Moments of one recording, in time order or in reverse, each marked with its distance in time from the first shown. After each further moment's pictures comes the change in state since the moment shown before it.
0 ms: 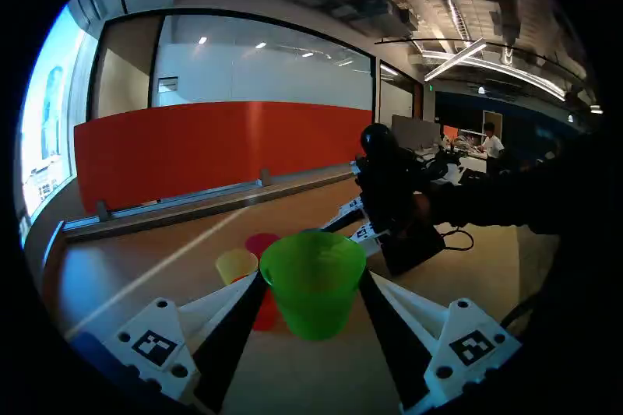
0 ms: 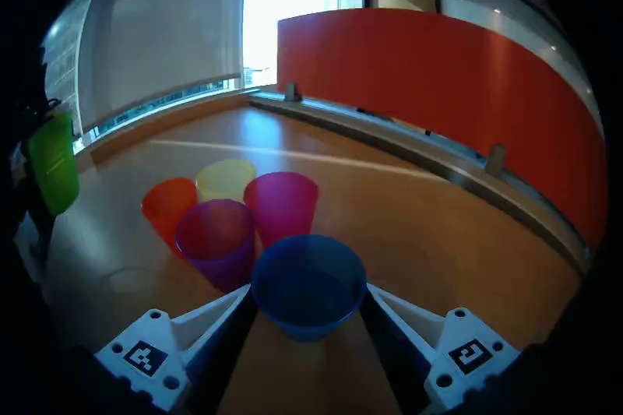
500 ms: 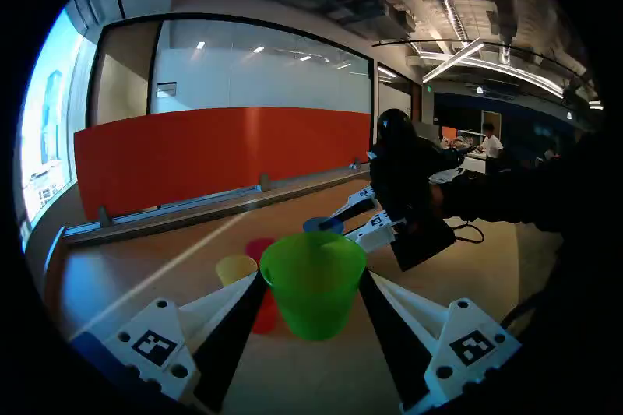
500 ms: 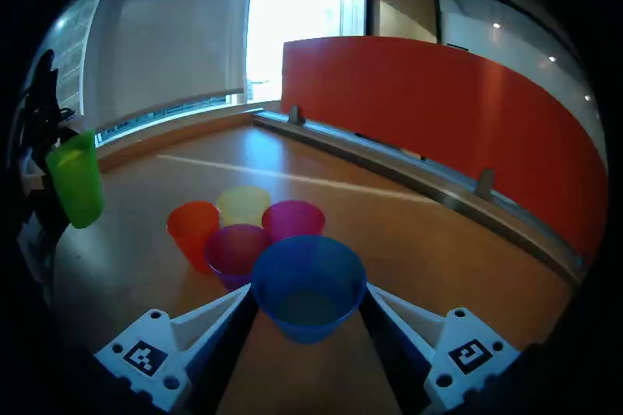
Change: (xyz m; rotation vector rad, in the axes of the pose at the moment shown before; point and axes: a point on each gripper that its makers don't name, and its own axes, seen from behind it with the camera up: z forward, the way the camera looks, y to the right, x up) left arm 0.007 0.004 -0.003 0.000 0.015 0.015; right arm 0.030 -0.010 -0.039 -0.013 0.064 -0.022
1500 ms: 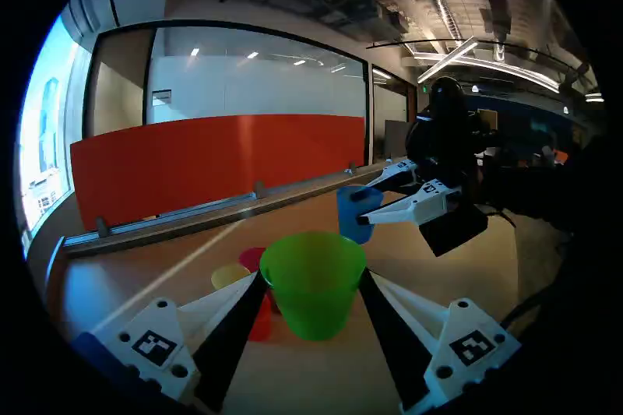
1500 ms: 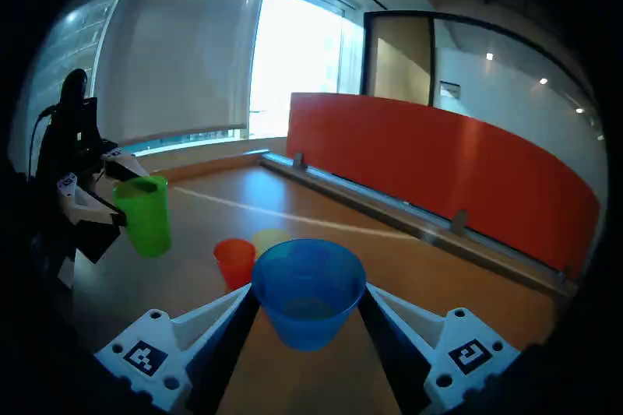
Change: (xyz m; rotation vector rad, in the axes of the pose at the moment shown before) left arm 0.012 0.012 0.003 -0.012 0.018 0.026; right arm 0.053 -0.032 -0.104 -0.036 0.159 -0.029
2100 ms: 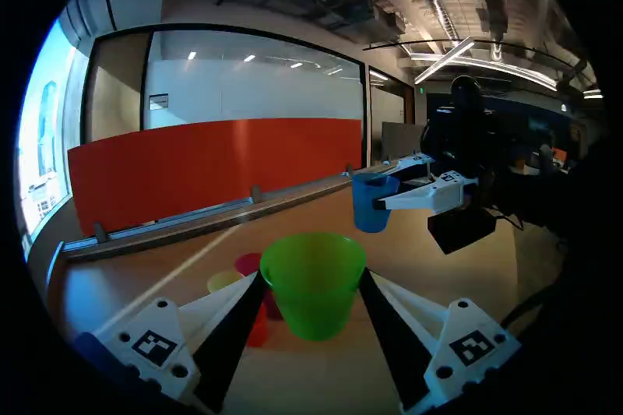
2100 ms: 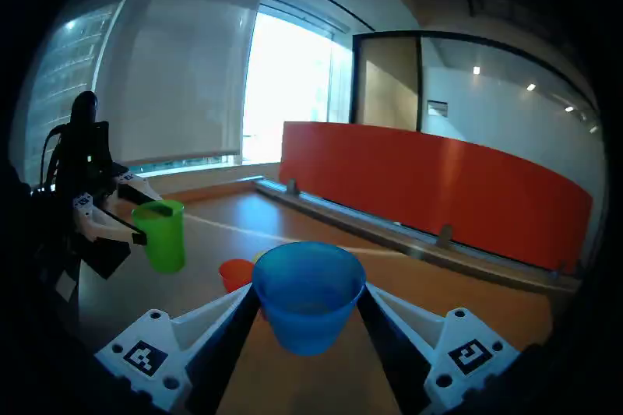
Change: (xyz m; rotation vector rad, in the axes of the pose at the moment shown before) left arm 0.007 0.009 0.003 -0.007 0.012 0.013; right arm 0.023 0.000 -0.036 -0.037 0.111 0.021
